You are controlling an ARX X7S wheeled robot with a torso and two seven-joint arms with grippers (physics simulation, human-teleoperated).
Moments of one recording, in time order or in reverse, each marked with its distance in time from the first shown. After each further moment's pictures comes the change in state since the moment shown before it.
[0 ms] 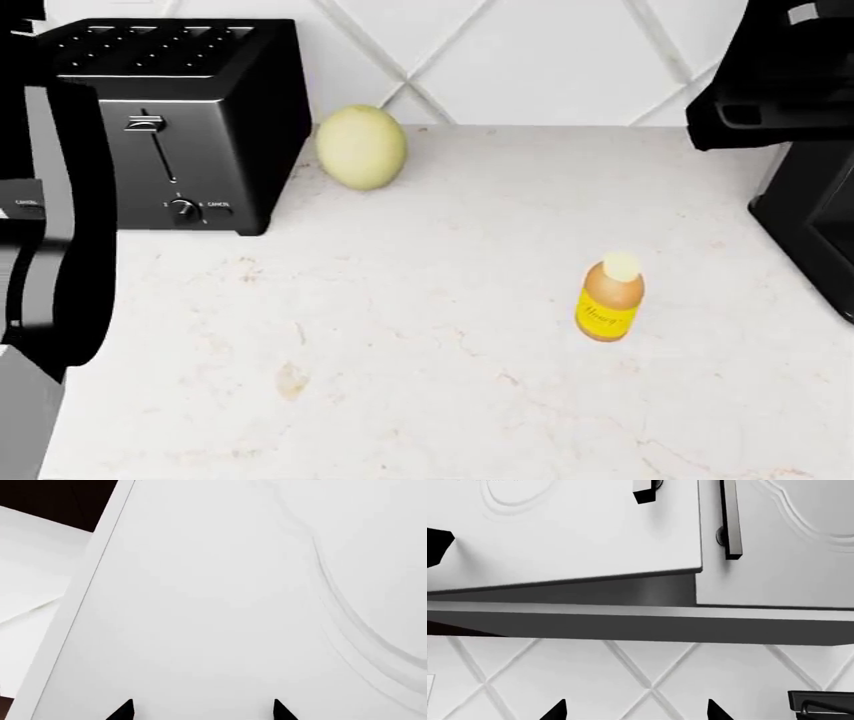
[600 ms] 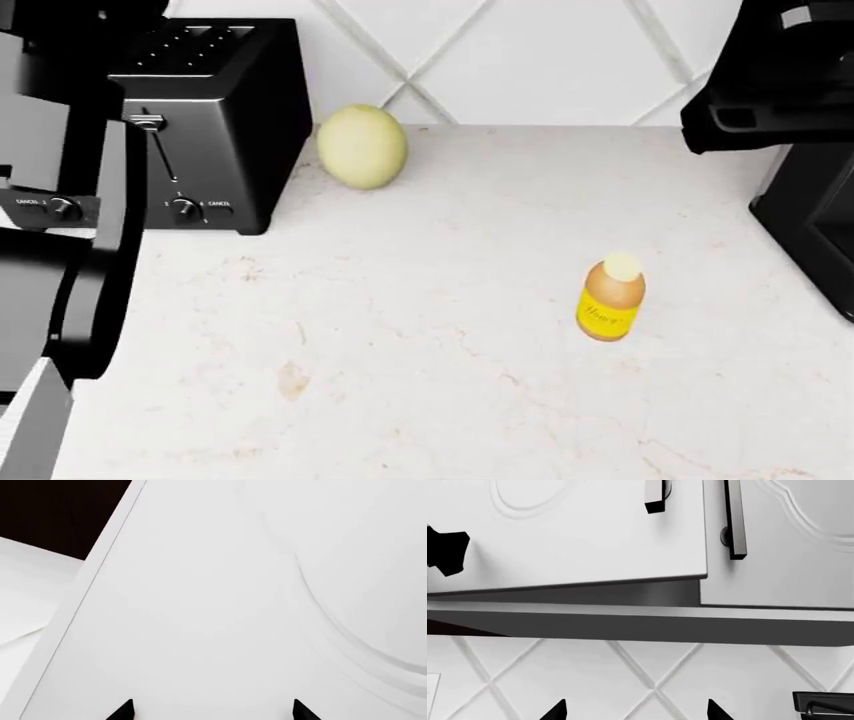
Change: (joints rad) left arm 0.030 0.020 0.155 -0.183 -0.061 0.391 0.057; right arm 0.000 -0.007 0.000 -0.004 -0.002 0.004 -0.004
